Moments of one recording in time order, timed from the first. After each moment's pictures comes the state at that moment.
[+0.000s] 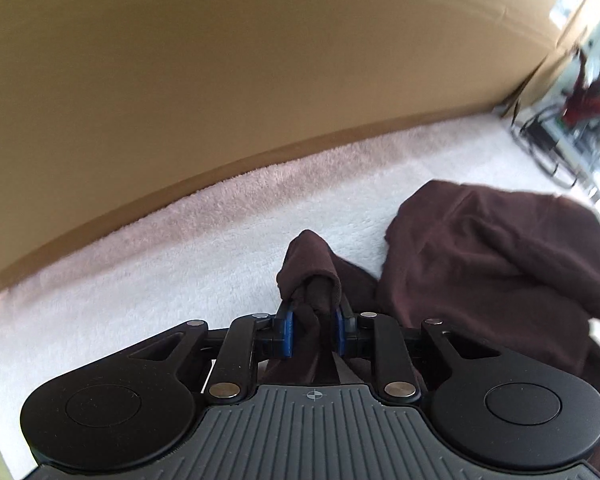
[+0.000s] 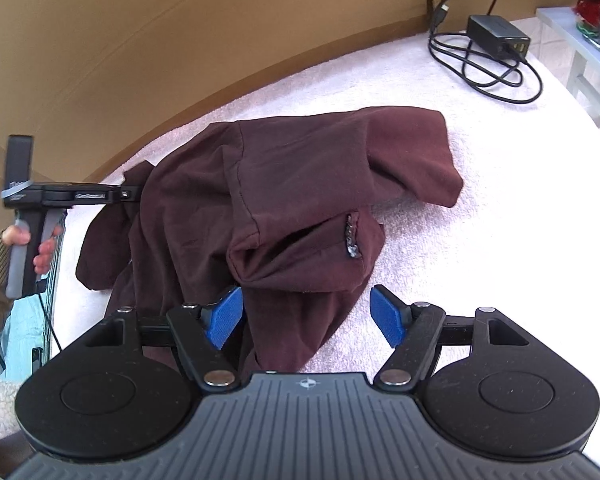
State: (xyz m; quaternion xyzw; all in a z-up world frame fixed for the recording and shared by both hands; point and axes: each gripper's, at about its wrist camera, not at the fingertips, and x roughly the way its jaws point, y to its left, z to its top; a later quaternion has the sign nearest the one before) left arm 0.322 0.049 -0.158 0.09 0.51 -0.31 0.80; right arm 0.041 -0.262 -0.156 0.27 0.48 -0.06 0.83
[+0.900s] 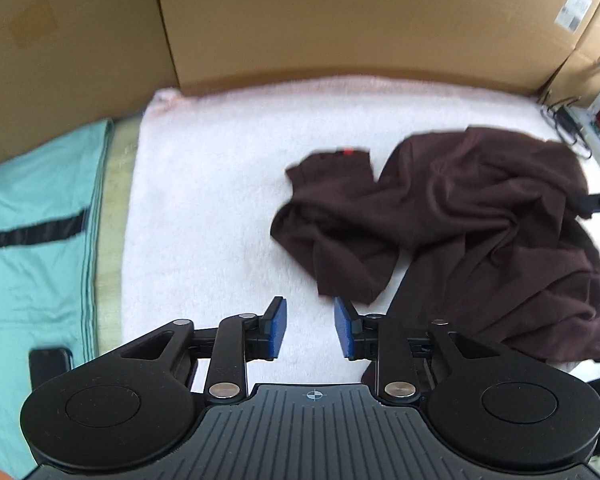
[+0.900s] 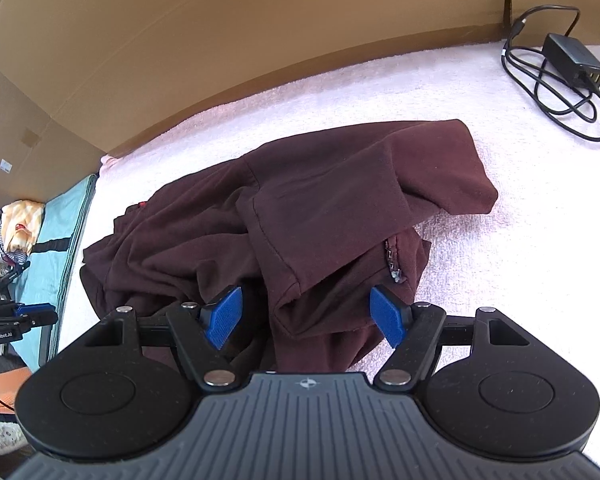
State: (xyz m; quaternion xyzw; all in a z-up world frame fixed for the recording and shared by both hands) left arm 0.139 0.172 -0.092 0.07 0.51 -0.17 0.84; right arm 0.065 -0.267 -0.161 0.24 0.49 0.03 0.84
